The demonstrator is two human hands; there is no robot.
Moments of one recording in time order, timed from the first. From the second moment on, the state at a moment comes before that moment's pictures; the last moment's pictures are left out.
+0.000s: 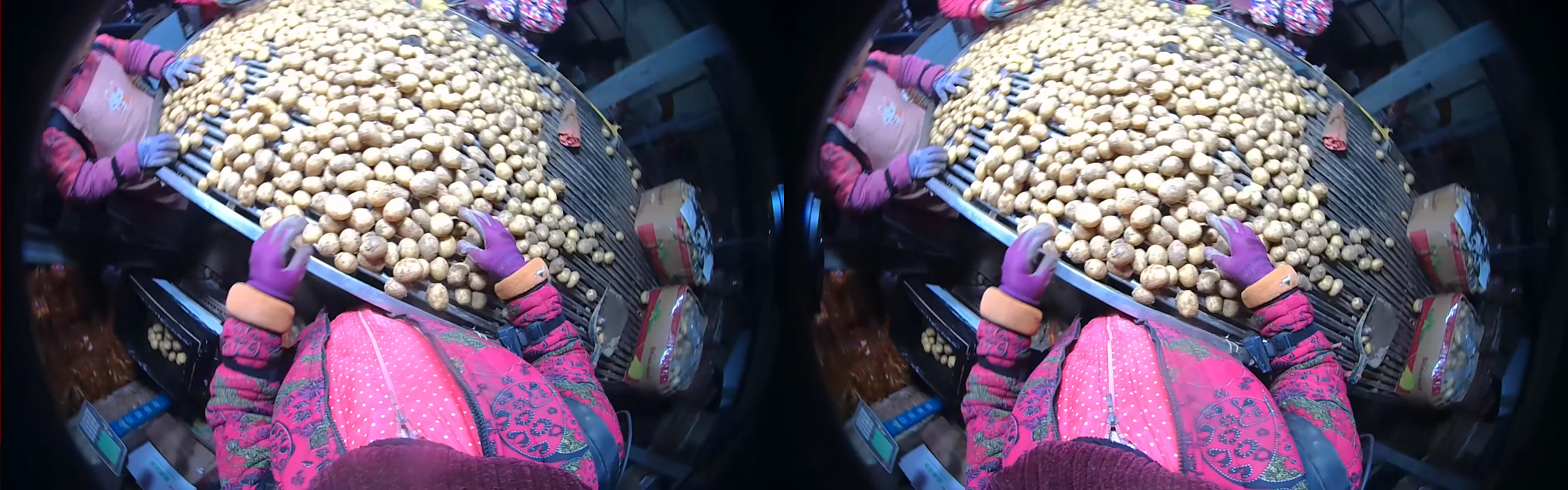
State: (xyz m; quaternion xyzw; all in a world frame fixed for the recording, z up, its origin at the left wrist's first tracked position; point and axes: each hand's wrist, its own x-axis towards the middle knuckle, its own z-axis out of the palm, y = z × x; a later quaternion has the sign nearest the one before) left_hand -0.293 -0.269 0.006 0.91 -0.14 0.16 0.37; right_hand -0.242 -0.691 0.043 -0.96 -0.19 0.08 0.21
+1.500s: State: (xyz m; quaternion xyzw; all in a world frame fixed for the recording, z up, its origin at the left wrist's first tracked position) left_hand -0.315 -0.294 0.043 0.15 0.08 -0.28 0.94; right_hand -0.228 -0.511 0.071 -0.53 -0.16 0.31 0.78
